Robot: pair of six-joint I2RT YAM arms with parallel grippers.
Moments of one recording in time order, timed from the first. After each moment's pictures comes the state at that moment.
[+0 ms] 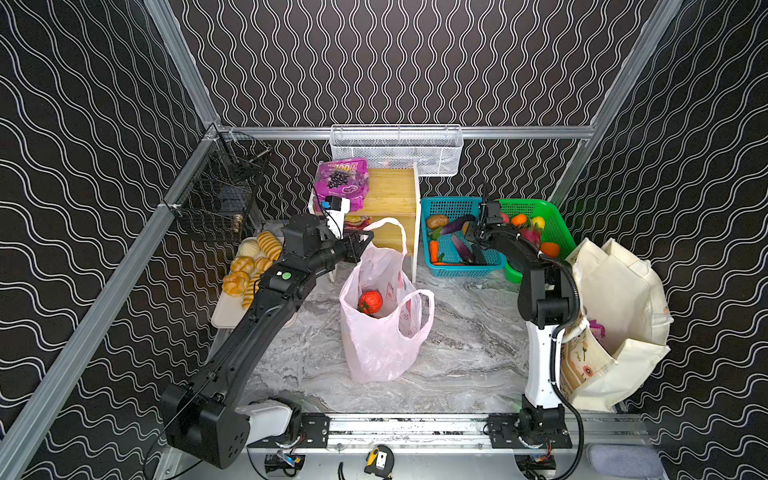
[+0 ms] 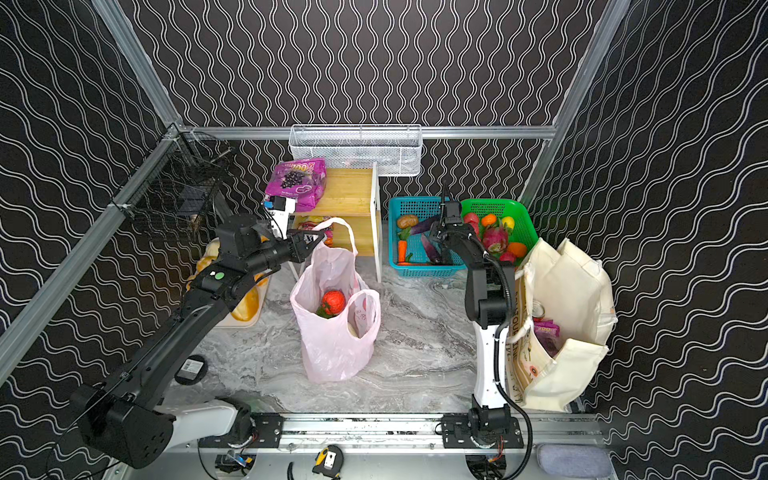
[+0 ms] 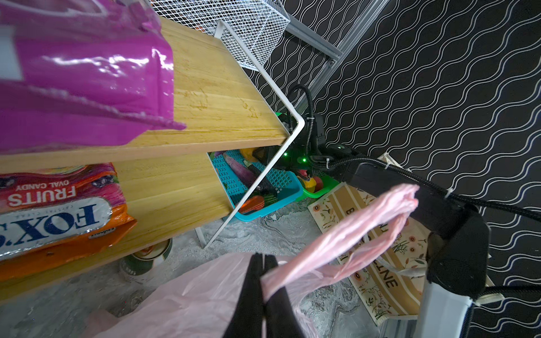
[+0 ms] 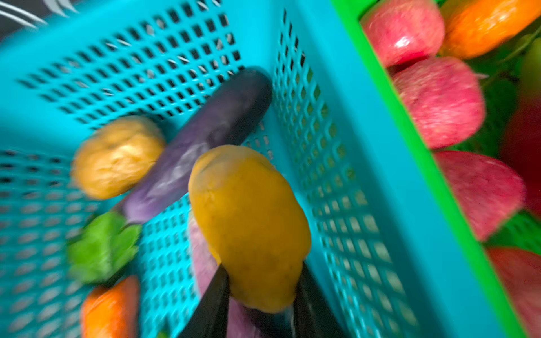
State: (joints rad) left arm -0.33 1.26 1.23 -0.21 0.46 -0.44; right arm 0.12 2.25 1.87 -0.40 0.10 0.39
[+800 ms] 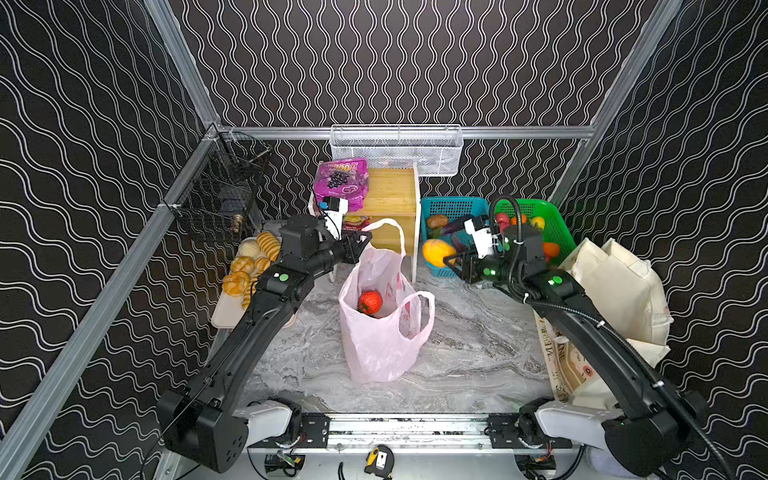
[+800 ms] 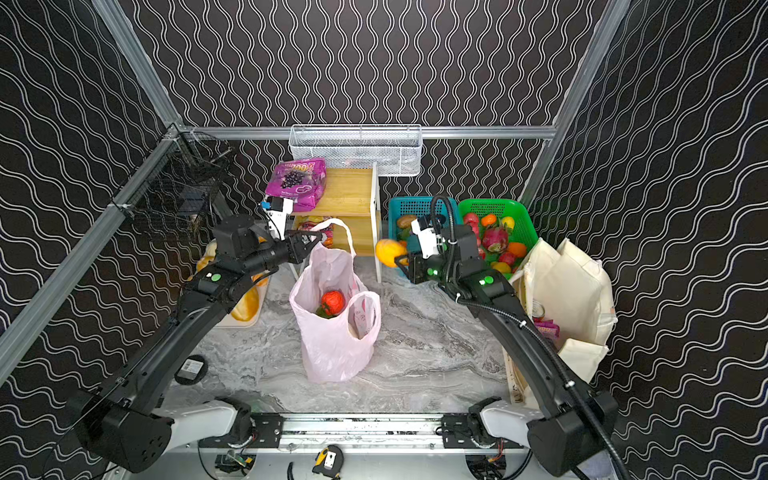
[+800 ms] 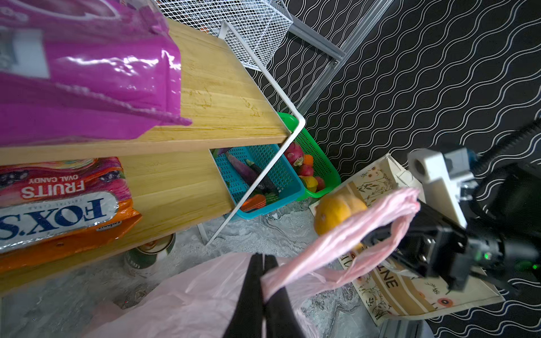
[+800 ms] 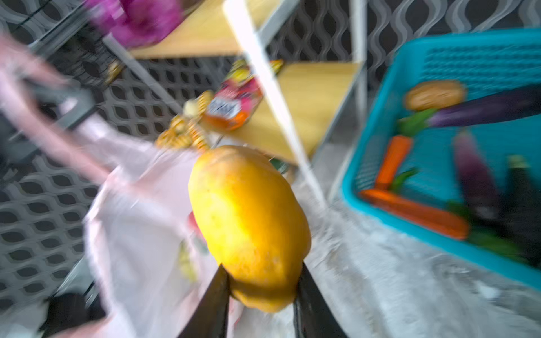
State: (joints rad) left arm -0.33 1.25 1.23 -0.24 0.44 -0.44; right arm 0.45 1.19 1.20 -0.52 -0.39 0.24
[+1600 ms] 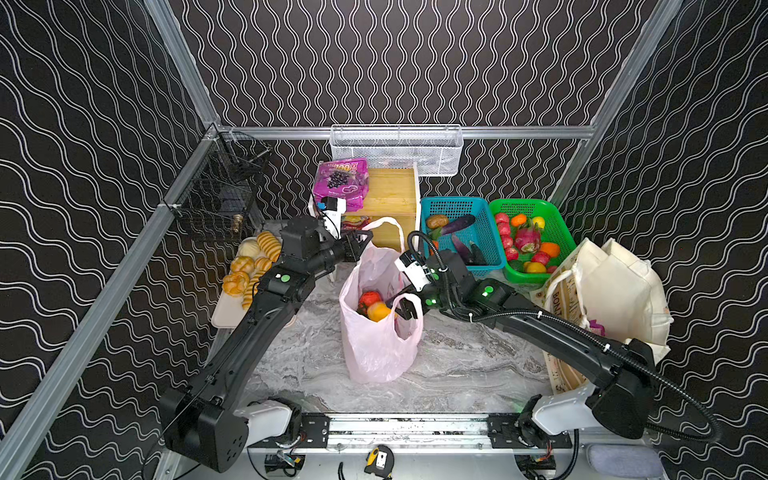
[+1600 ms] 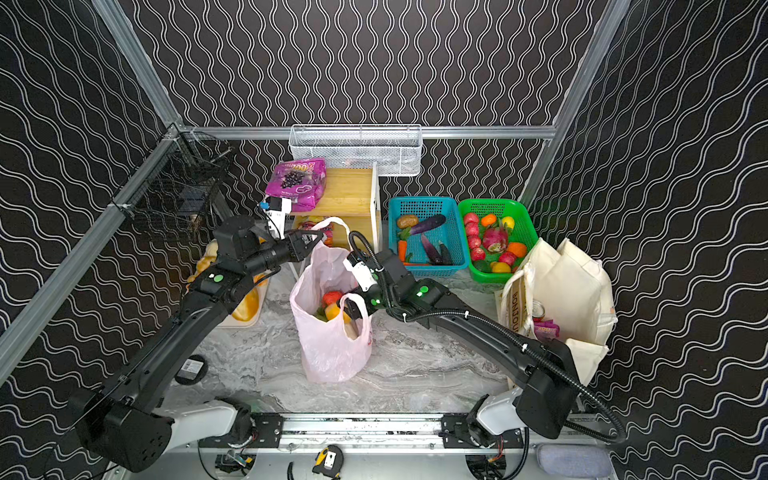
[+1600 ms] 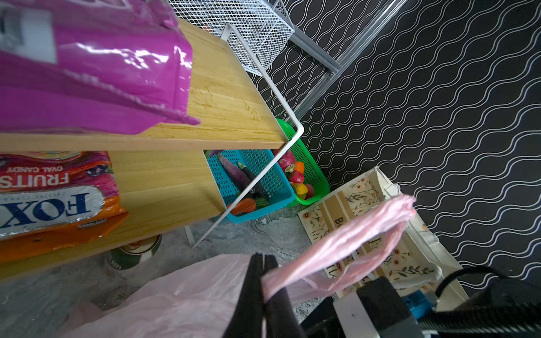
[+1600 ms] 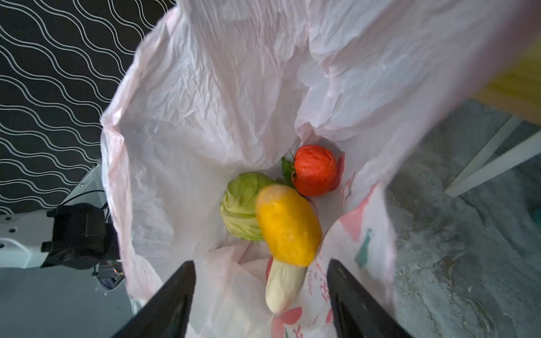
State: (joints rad) left arm -0.33 1.24 1.21 -0.19 0.45 -0.54; right arm 0.84 1.43 1.26 -0.47 -0.21 0.23
